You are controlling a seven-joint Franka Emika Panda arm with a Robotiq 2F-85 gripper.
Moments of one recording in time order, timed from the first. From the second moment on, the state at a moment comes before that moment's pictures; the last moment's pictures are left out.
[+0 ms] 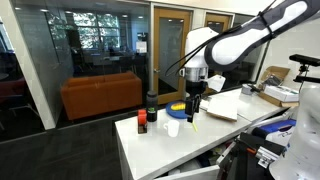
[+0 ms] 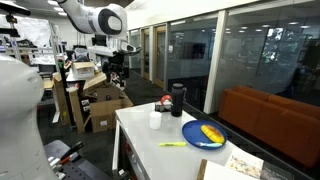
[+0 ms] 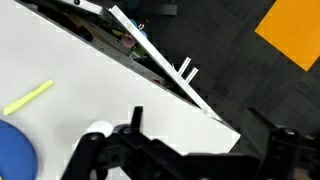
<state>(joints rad) 0.14 -0.25 0.10 -2.50 0.12 2.18 0.08</state>
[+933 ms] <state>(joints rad) 0.07 0.12 0.04 -2.22 0.06 2.28 0.10</state>
